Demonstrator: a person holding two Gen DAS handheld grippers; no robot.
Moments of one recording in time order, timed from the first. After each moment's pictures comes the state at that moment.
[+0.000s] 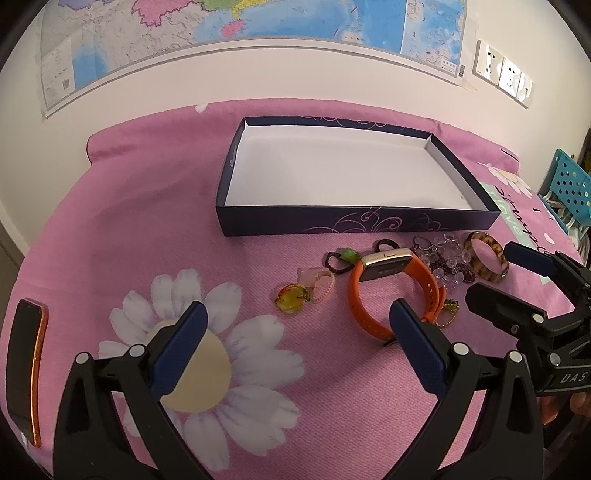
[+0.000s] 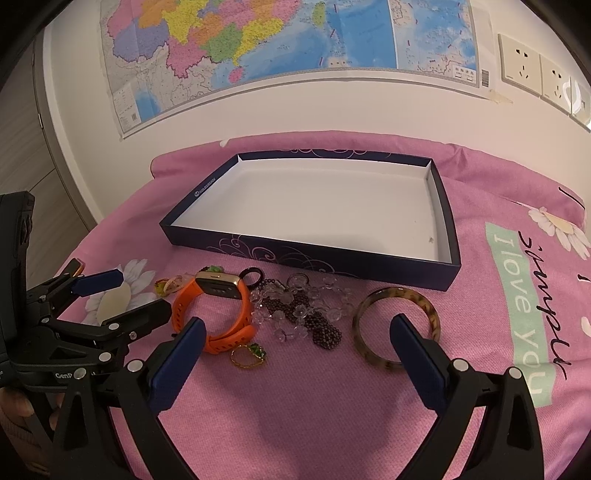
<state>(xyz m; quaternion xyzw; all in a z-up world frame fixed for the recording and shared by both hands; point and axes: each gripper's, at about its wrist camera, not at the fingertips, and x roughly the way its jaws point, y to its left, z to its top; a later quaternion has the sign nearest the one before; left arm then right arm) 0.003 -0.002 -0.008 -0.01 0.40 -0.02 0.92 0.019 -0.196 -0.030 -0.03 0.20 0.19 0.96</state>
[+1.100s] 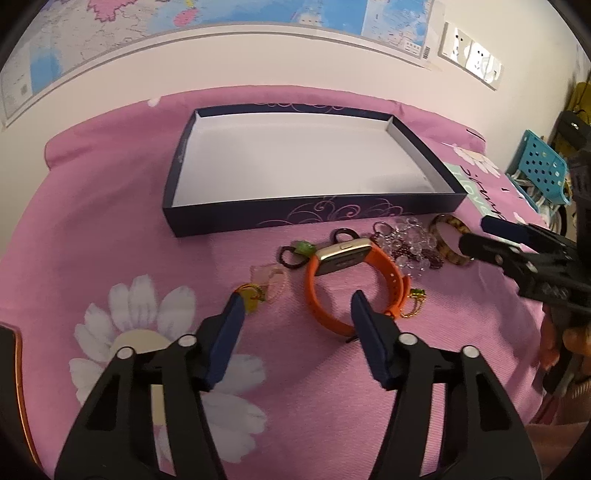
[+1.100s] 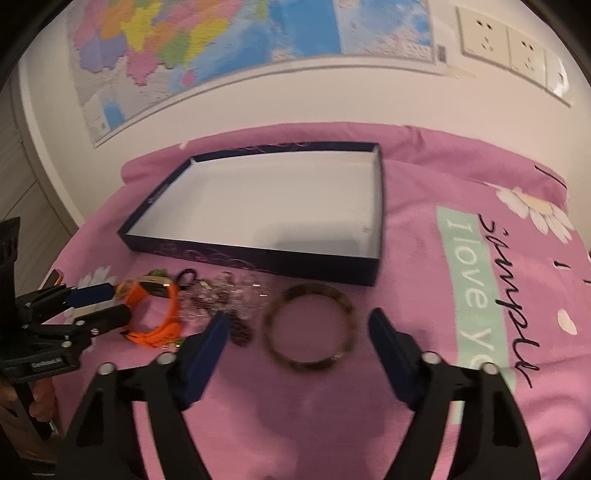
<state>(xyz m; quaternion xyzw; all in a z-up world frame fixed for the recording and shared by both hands) 0.015 -0.015 -0.011 -0.01 0.43 -0.11 0.90 0.039 -0.254 -0.026 0.00 0.23 0.16 0.96</state>
